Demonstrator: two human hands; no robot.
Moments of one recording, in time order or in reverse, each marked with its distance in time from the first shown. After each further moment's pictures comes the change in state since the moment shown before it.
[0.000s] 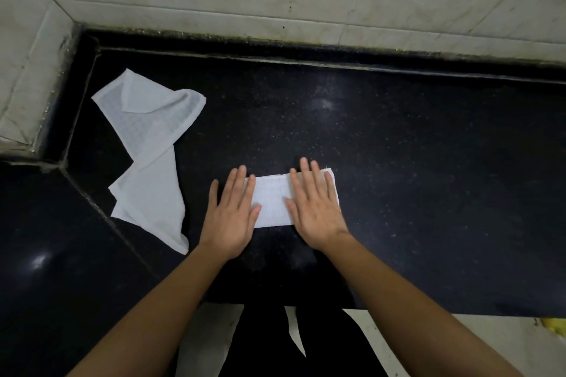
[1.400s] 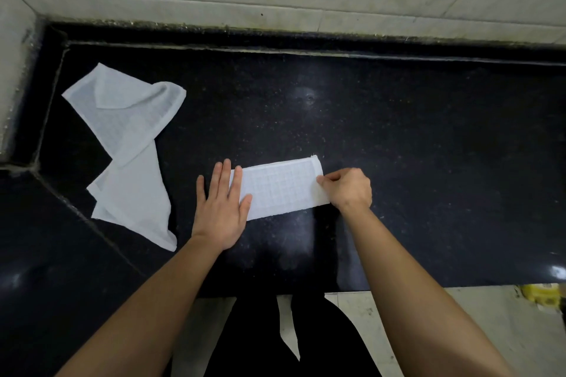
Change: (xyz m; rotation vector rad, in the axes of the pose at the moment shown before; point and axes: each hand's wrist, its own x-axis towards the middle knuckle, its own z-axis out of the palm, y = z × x) left_hand 0.007 0.001 0.017 0.040 -0.125 -0.076; right_hand 0.002 0.045 -0.050 0.590 -0.088 0.954
